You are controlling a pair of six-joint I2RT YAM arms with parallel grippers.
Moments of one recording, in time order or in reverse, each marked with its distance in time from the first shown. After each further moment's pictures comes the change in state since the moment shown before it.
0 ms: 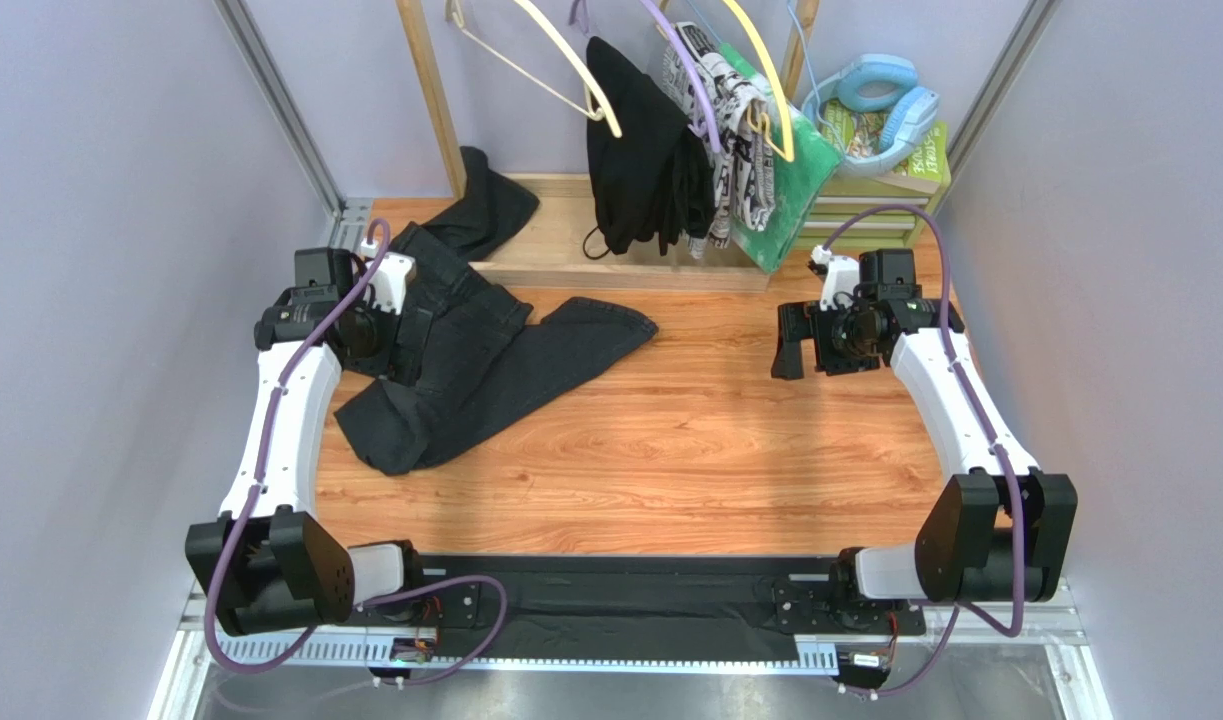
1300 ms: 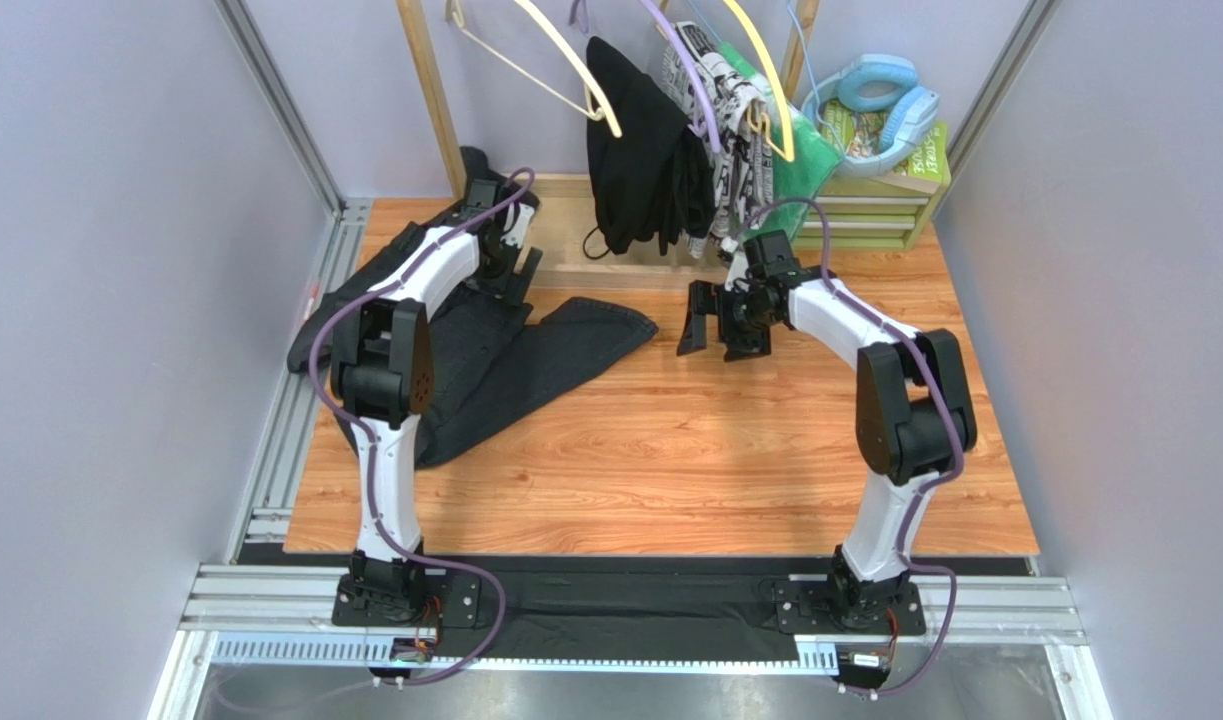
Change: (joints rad) left arm -0.342 0.909 0.633 0.212 -0.229 -0.193; right arm 0.244 0.472 0.169 0.261 -0.077 0.357
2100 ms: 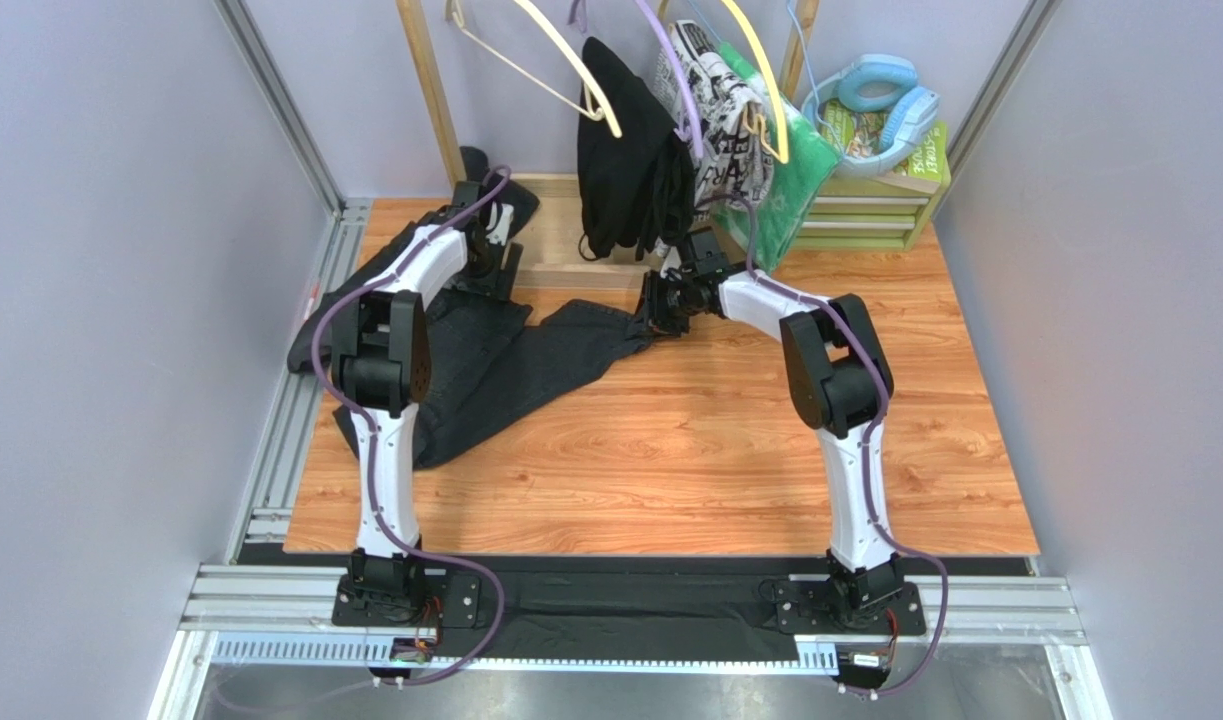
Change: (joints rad) left arm 0.067 0.104 0.069 0.013 0.015 -0.089; right arm 0.151 0.412 0.352 0.216 -0.061 0.233
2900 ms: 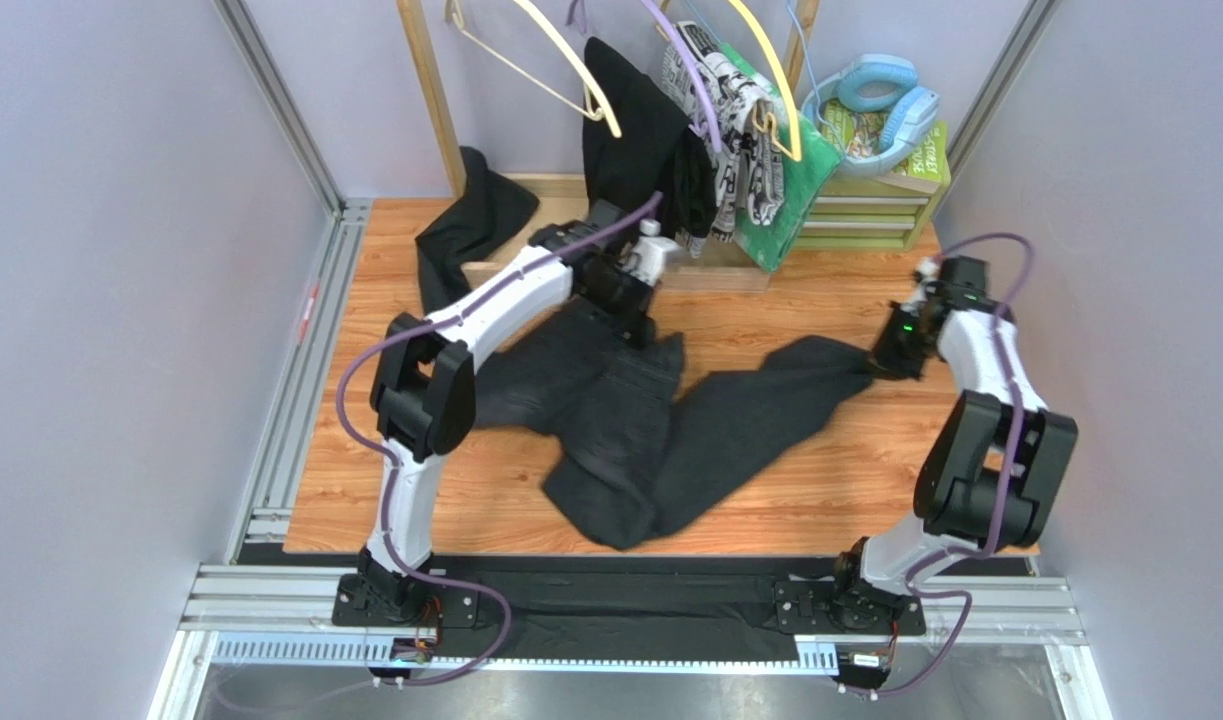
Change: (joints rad) left arm -0.402 -0.141 0.006 -0.150 0.469 -0.015; right arm -0.660 -0.643 -0.494 -0.373 0.149 -0.296
